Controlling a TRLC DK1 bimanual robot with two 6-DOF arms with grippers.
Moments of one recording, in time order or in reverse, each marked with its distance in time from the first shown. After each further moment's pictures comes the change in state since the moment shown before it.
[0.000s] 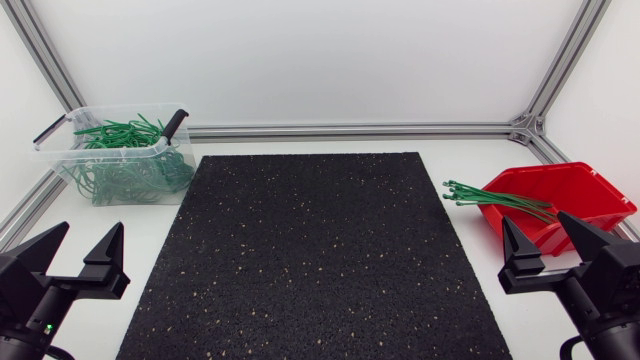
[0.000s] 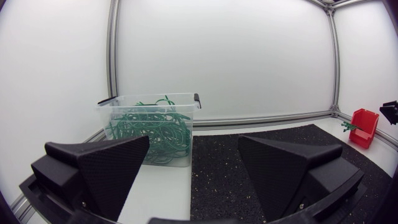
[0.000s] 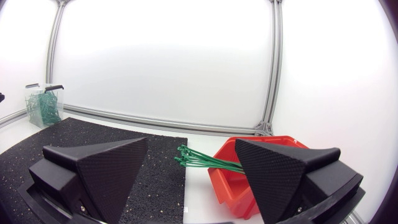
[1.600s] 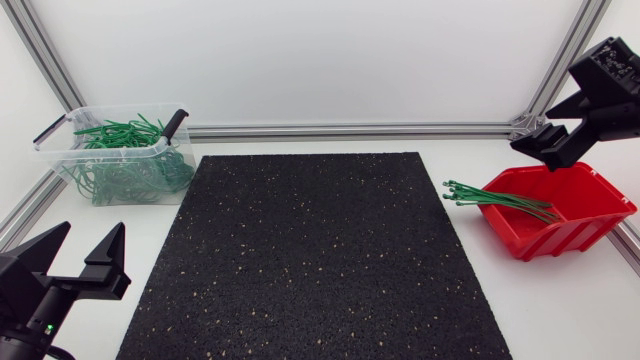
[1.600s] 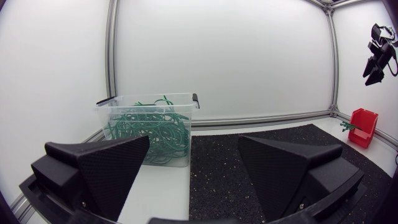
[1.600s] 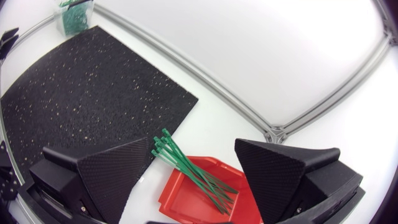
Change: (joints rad) left arm -0.008 0.000 0.000 0.000 0.000 0.000; right arm -0.180 1.188 1.140 -0.684 -0.252 -0.672
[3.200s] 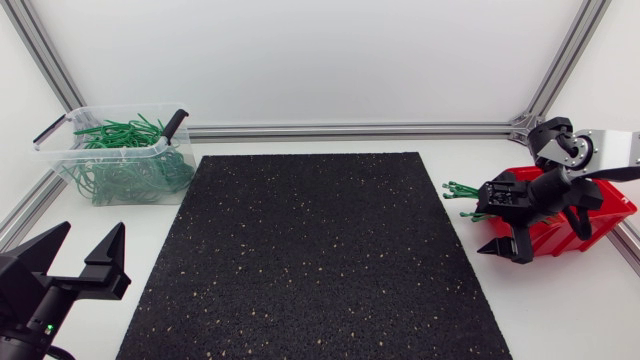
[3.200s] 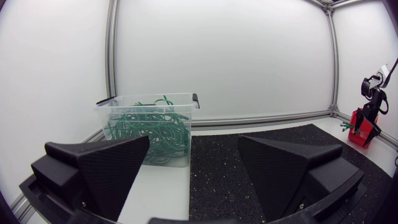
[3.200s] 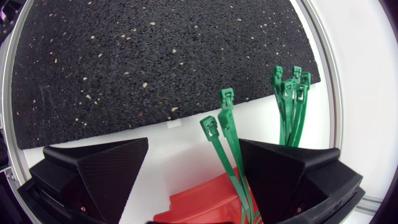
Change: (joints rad) left arm 0.000 0.000 0.000 0.000 0.000 0.000; right arm -0.011 0.451 -0.207 0.090 0.061 -0.765
